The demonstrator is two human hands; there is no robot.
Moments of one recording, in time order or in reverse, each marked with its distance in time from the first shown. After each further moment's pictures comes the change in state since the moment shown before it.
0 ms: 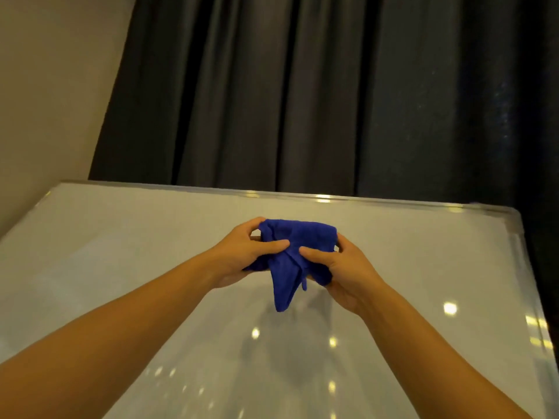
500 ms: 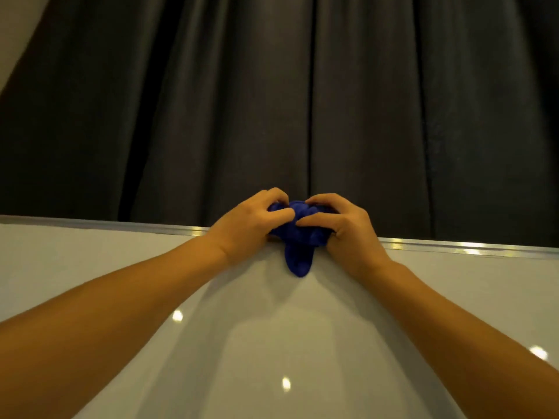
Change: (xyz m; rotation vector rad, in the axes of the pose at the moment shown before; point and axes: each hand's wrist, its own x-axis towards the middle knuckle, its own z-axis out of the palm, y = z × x) left_hand 0.236 0.022 -0.148 1.201 0.063 1.388; right_hand 0.223 -0.028 0.067 -1.292 0.126 -0.956
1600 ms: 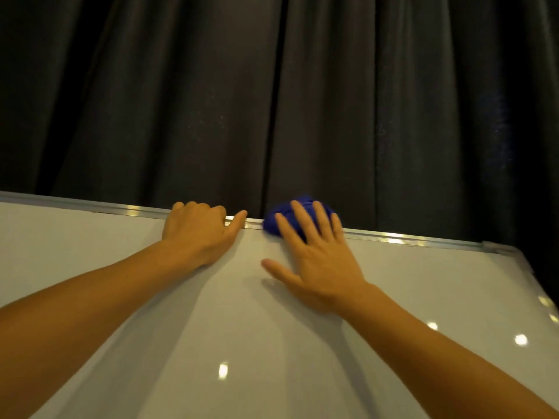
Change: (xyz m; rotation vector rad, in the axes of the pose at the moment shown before) left_hand -0.019 0.000 0.047 0.135 -0.218 -0.709; right_hand -0.057 -0.010 0.004 -0.838 -0.319 0.226
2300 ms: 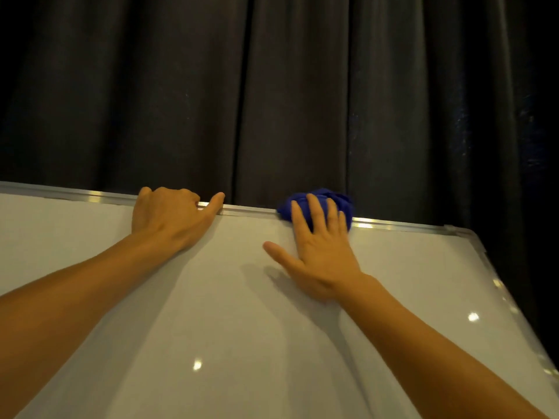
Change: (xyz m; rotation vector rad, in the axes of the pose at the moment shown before) left_hand 0.005 0.018 0.011 -0.099 0.050 -0.075; right_hand -0.028 0.037 -0.001 0.087 -0.076 0.208
